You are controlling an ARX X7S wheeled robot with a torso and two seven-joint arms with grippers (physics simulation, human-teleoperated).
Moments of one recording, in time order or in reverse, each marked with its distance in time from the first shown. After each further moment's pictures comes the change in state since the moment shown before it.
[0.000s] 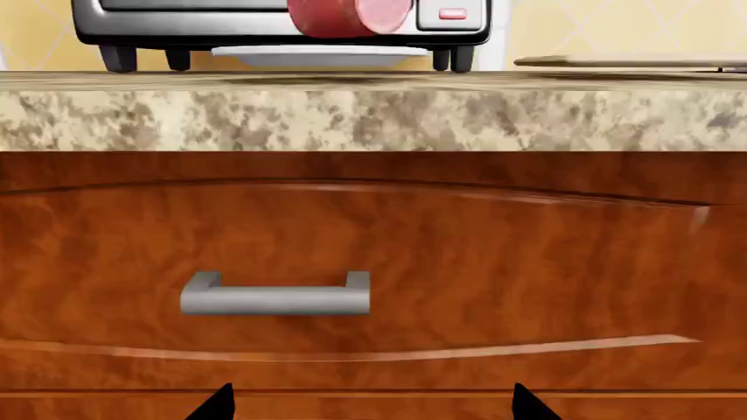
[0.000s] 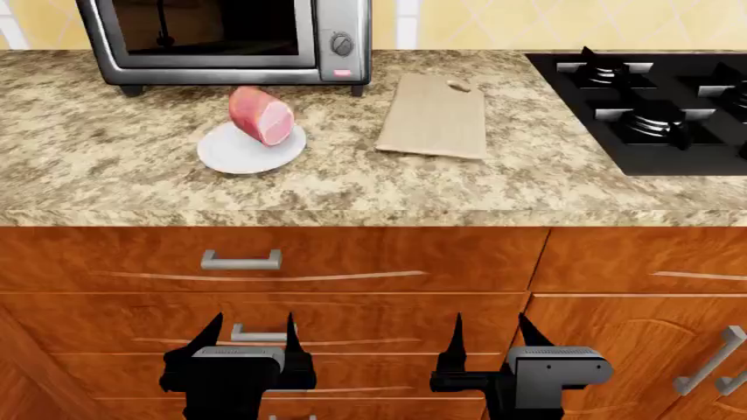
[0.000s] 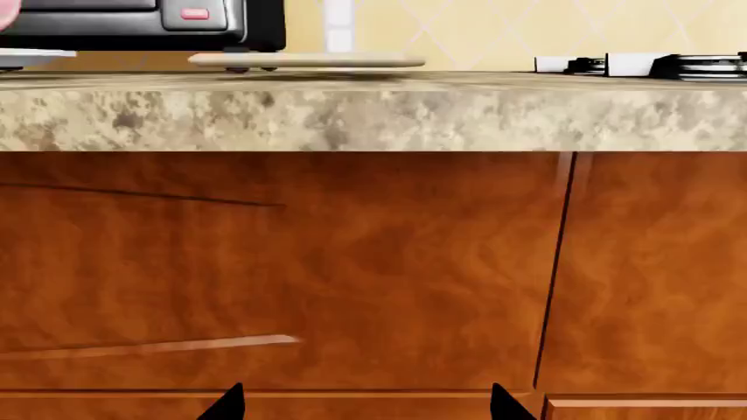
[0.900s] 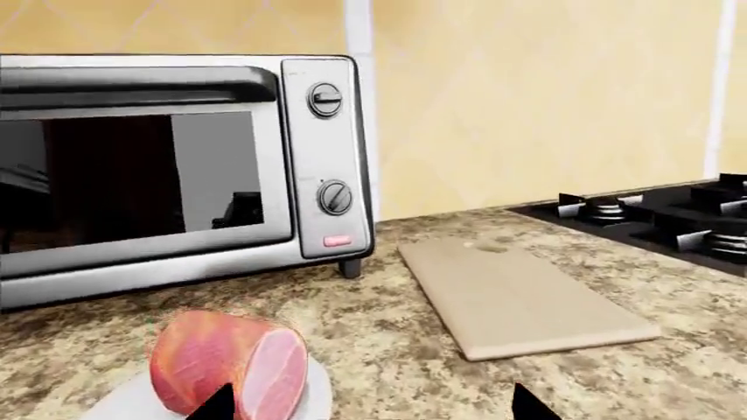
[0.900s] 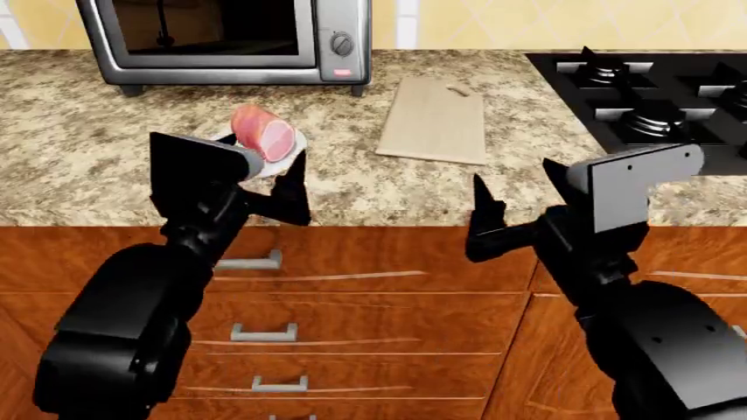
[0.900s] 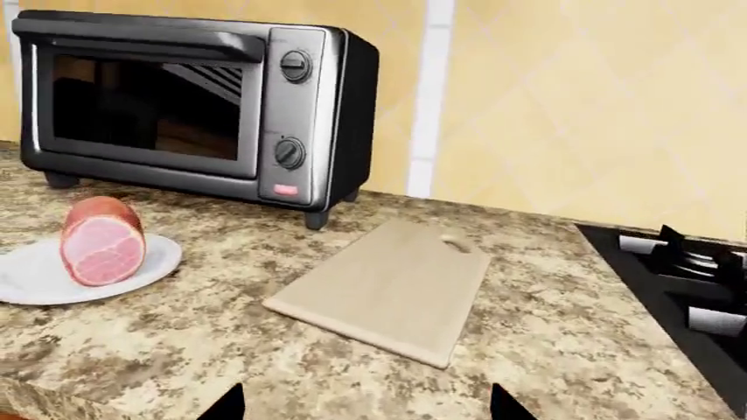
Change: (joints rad) left arm -0.663 -0.222 0.075 0.121 -0.276 -0.608 0.205; right arm 0.554 0.321 0.001 -0.529 0.395 0.974 -0.053
